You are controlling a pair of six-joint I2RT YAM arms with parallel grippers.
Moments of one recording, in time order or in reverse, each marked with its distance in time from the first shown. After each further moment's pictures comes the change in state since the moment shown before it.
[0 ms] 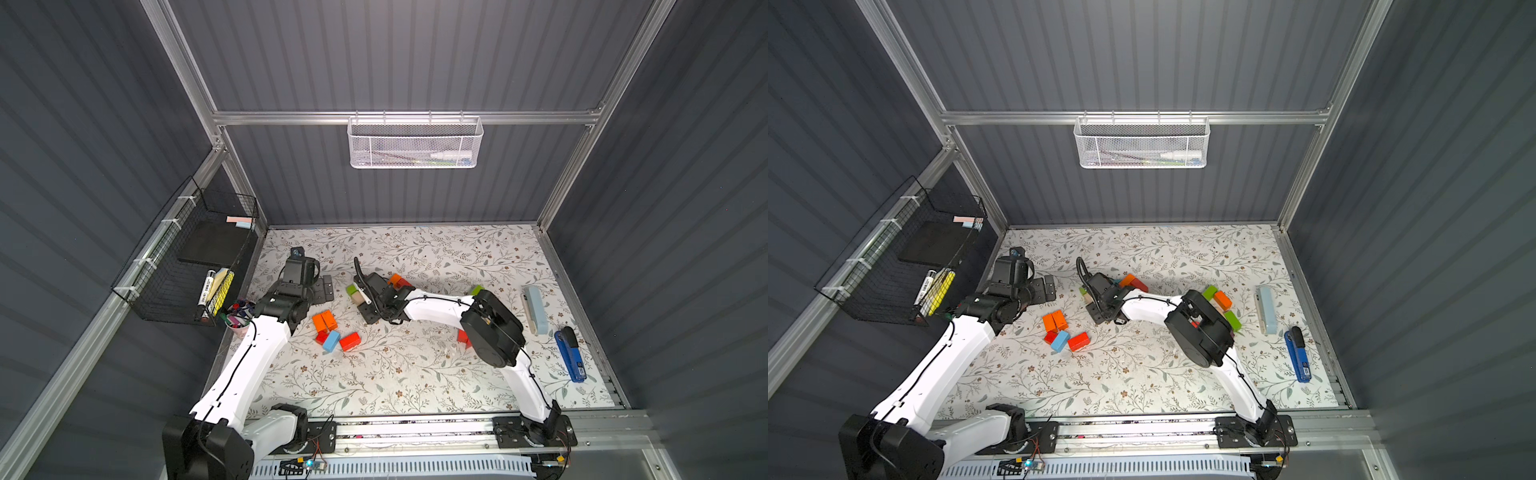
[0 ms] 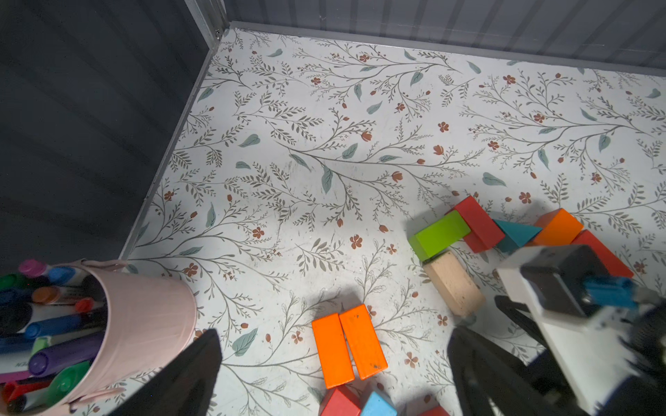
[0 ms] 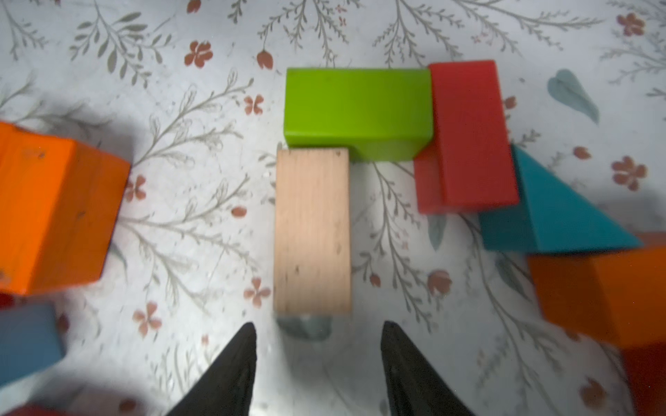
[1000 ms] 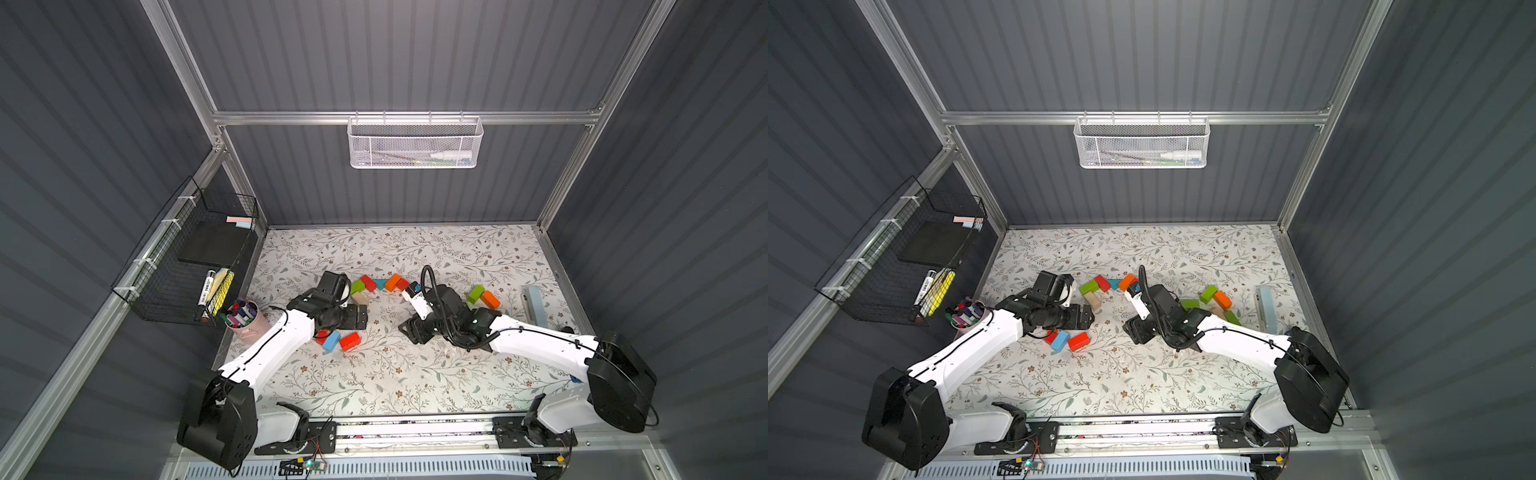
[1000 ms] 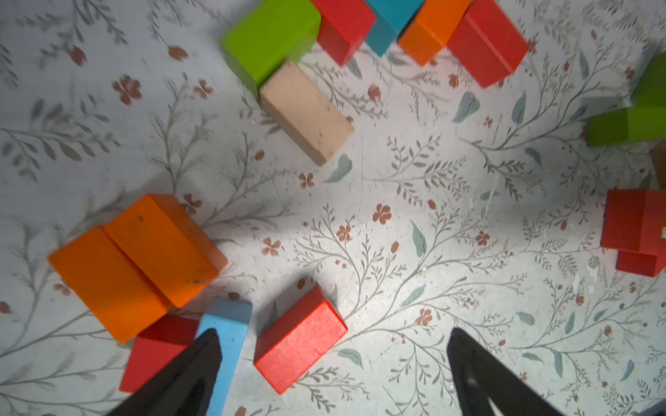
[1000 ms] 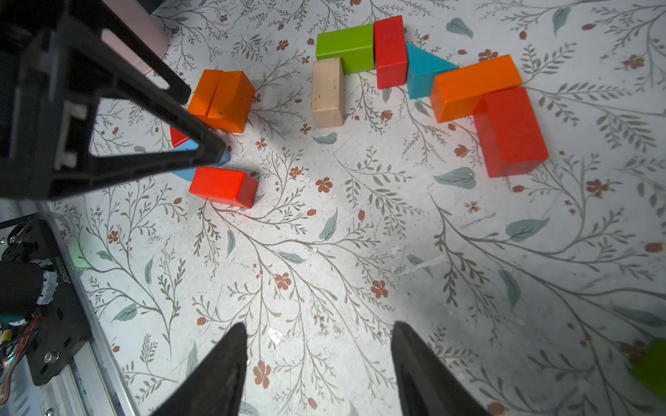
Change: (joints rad) left arm -0.183 0.157 -0.117 -0.039 0.366 -0.081; right arm -0.071 -0.766 -0.723 0.121 -0.210 0.056
